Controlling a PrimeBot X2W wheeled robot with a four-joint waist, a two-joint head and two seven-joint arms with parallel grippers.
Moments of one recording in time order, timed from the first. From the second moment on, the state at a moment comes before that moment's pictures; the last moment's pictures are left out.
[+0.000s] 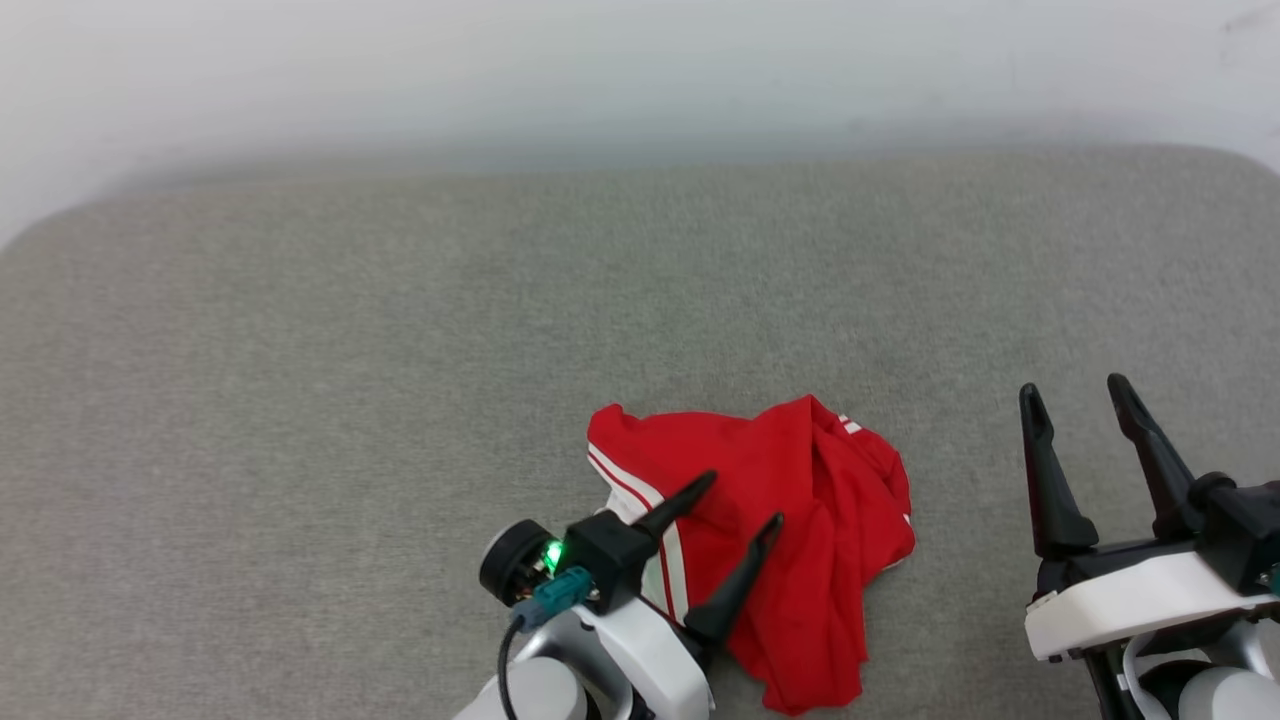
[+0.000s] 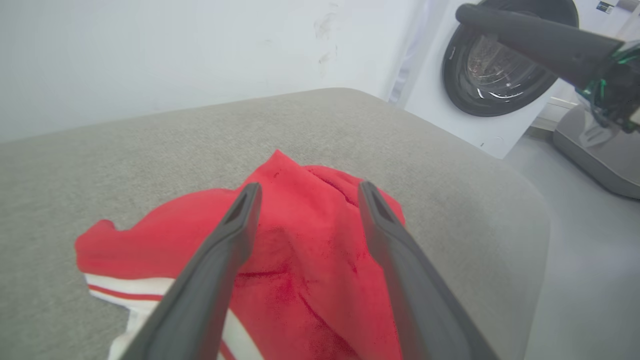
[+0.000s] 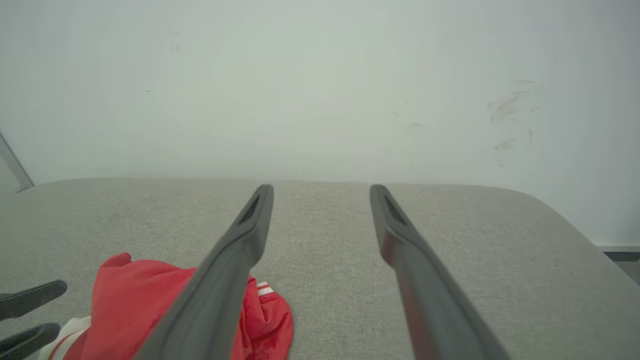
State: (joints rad) left arm -0.35 0.18 -0.79 0.29 -0.49 -0.06 -0.22; right arm -0.04 -0.05 -0.06 -0.15 0.12 0.13 -0.03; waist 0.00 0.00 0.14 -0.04
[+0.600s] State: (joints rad) left arm -0.23 0.26 -0.50 0.23 -0.55 0.14 -0.26; right arm 0.06 -0.05 -0.05 -0.12 0.14 0.13 -0.02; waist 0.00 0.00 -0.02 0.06
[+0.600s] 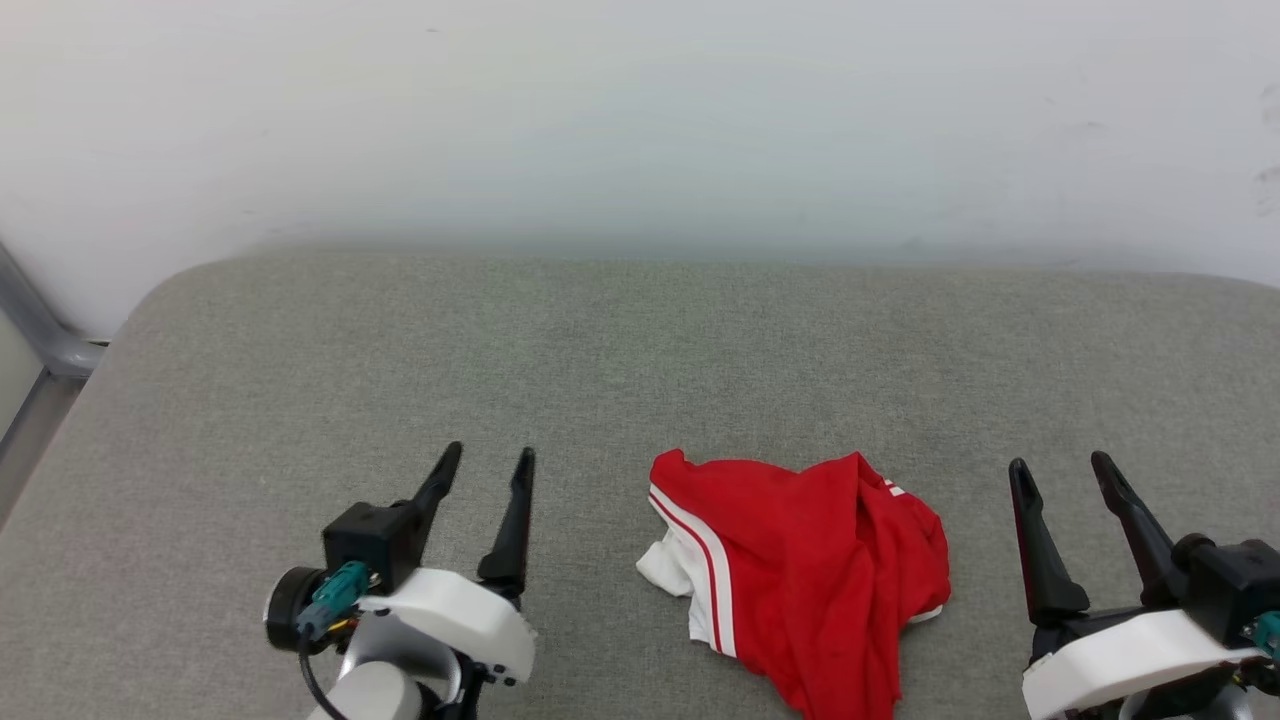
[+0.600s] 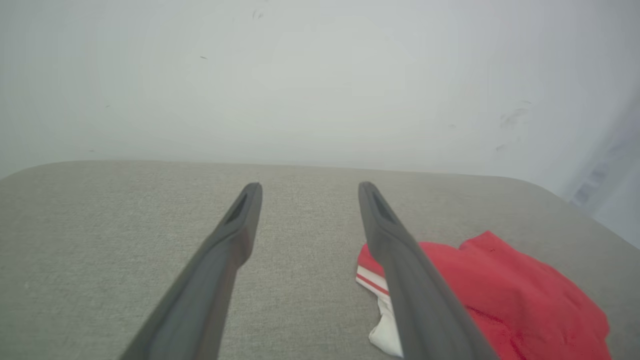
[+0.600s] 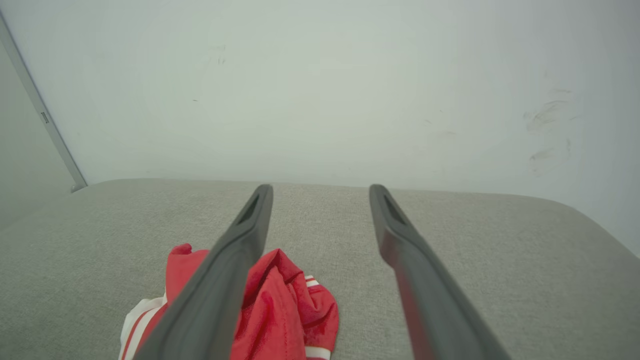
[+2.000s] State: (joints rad) left arm -0.34 0.30 -0.55 0.29 -0.63 0.03 0.15; right arm 0.11 -0.05 -0.05 -0.13 0.15 0.13 0.00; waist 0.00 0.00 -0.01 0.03
